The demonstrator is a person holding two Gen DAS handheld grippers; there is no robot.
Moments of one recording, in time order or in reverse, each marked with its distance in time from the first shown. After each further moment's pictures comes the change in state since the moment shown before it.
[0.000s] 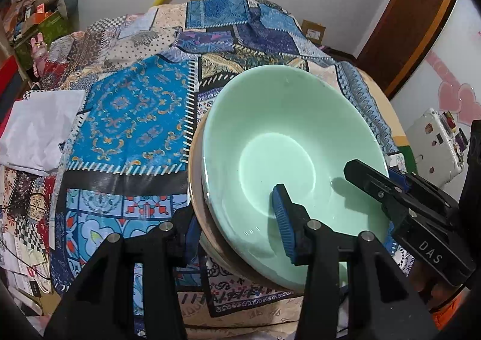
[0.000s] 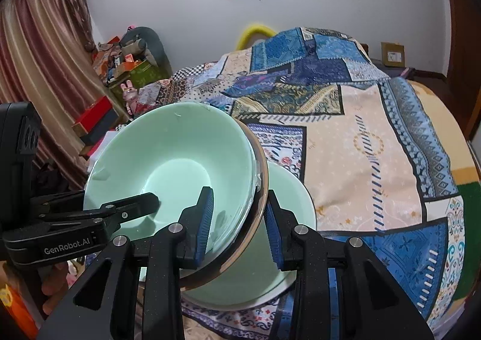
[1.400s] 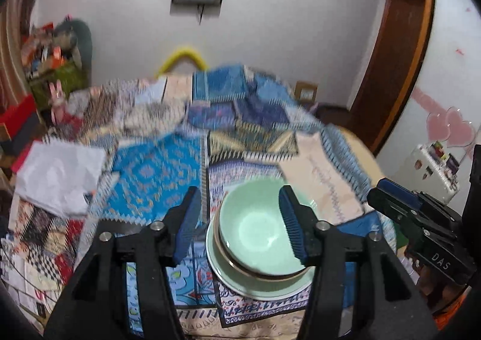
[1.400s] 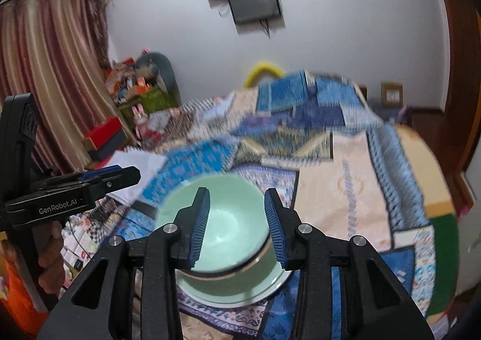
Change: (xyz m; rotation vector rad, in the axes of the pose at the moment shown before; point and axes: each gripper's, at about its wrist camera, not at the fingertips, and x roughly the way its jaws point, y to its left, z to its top) left arm -0.117 -0.004 0.005 0.032 -0.366 0.008; right arm -0.090 0.025 0.014 -0.111 -0.231 0.006
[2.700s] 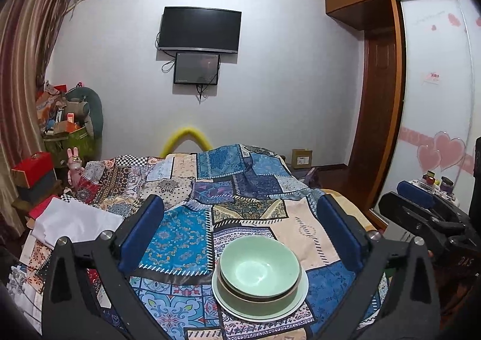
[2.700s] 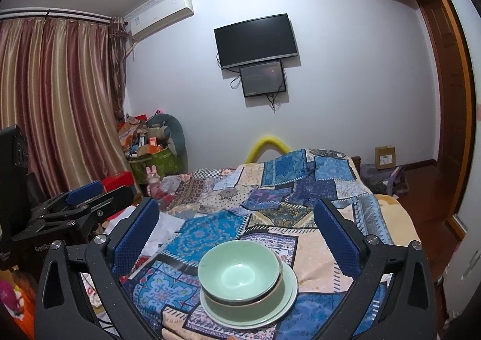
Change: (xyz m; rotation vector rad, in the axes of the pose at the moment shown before) left arm -0.109 -0.022 -0.007 0.073 -0.349 0.027; right arm -0.078 0.035 0.015 -0.038 -0.288 -0.017
